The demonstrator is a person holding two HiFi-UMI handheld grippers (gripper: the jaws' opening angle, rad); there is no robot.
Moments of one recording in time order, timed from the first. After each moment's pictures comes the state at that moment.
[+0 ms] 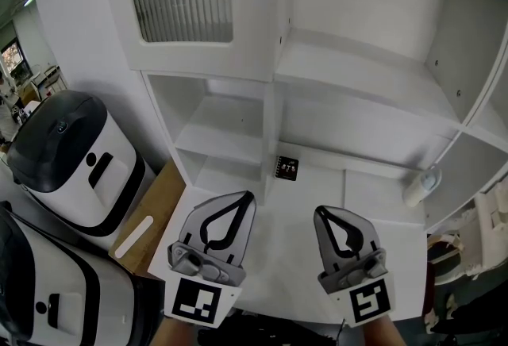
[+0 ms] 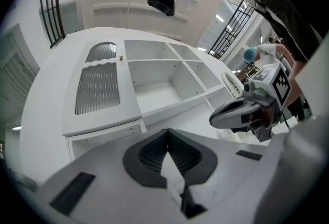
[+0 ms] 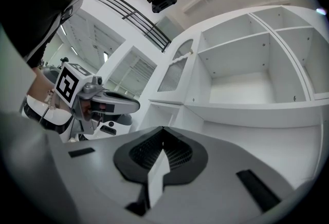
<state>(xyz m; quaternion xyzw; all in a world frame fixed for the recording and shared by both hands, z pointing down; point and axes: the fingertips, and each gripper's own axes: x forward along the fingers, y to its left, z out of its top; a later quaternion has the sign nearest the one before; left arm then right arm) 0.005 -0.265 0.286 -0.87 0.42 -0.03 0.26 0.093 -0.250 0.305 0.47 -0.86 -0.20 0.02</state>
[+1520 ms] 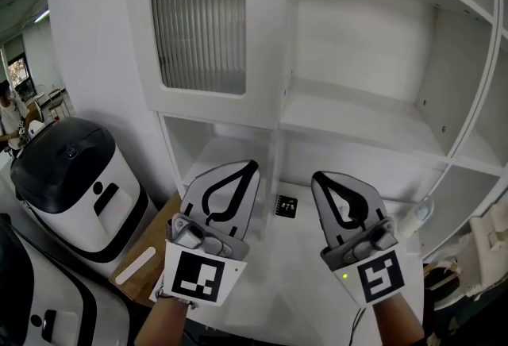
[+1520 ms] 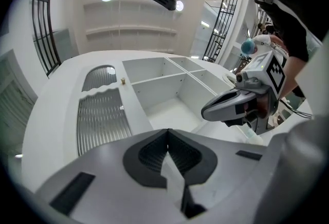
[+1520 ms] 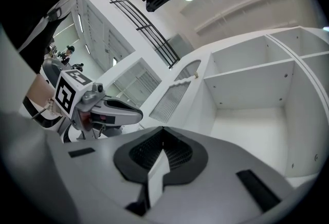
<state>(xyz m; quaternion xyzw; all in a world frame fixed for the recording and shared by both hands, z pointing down) 0.000 -0.297 0.178 -0.83 0.42 0.02 0.37 0.070 -0.281 0.182 0.44 -0.84 -0.32 -0.02</state>
